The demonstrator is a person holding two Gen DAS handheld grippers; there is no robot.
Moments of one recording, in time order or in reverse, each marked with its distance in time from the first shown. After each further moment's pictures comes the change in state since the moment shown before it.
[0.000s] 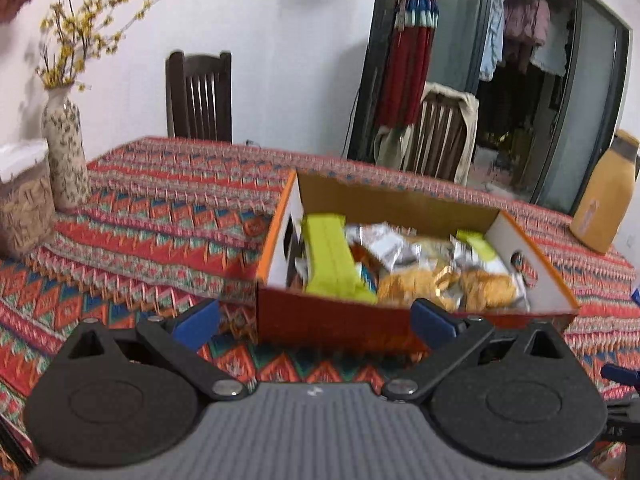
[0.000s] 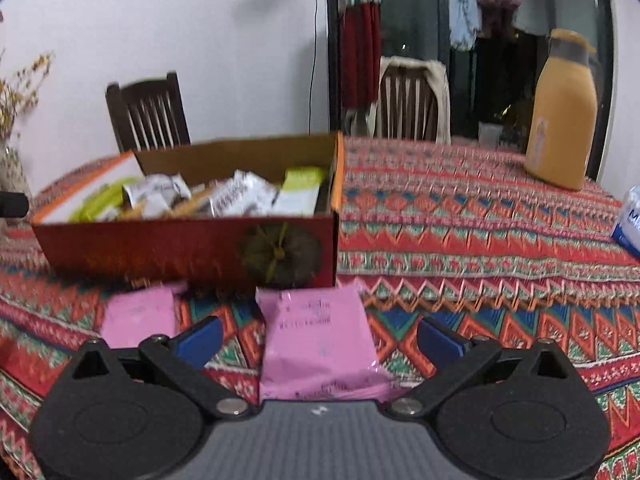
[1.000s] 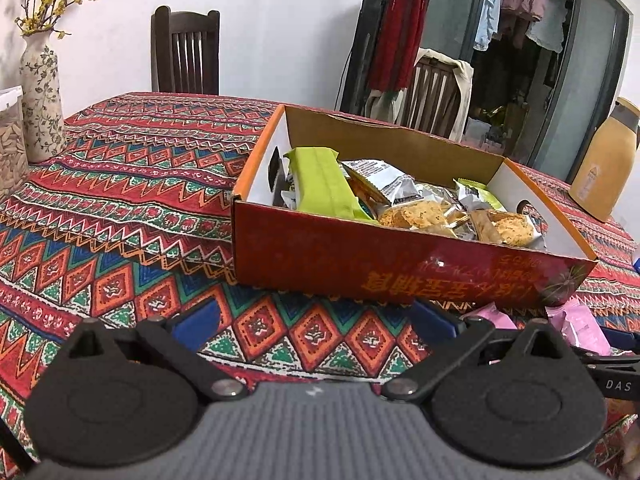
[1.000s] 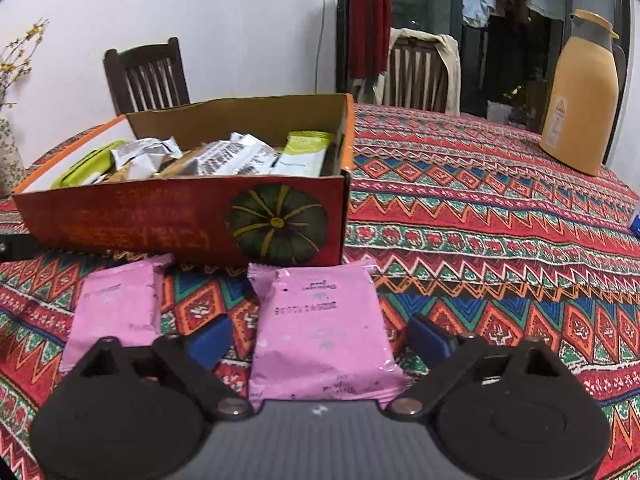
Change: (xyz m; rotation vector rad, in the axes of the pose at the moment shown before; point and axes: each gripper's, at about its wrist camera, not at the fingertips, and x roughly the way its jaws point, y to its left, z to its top) left arm 0.036 0.001 -0.032 -0.002 0.087 -0.035; right arm 0.028 0.003 0.003 -0.030 0.082 0.011
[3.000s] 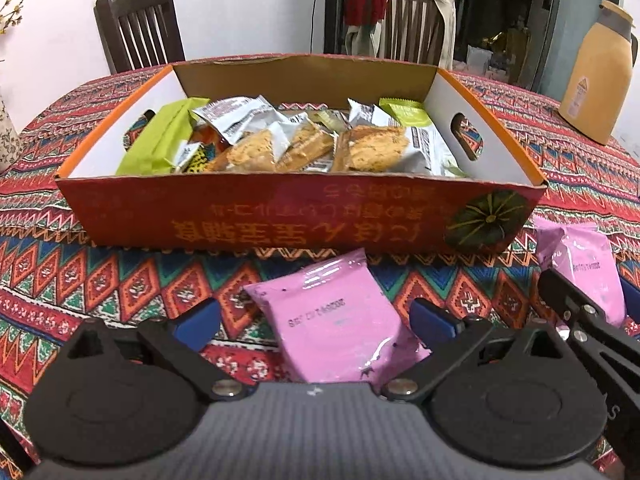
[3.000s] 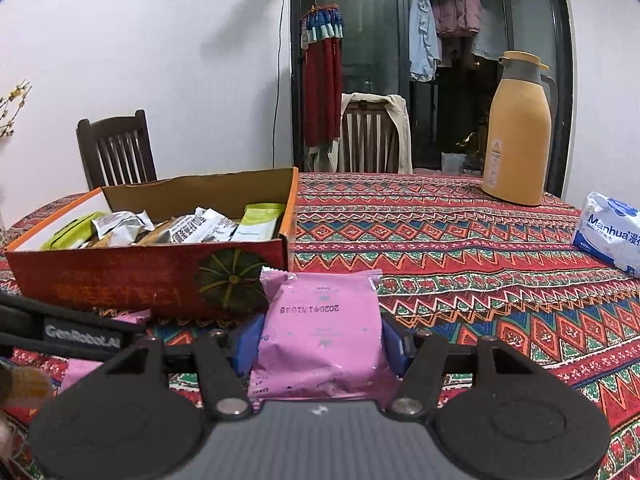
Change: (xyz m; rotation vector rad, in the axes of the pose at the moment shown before) left arm 0.032 -0.137 -0.014 0.119 0.188 0.078; right arm -0.042 -0.017 -0.017 0.082 -0.230 -0.106
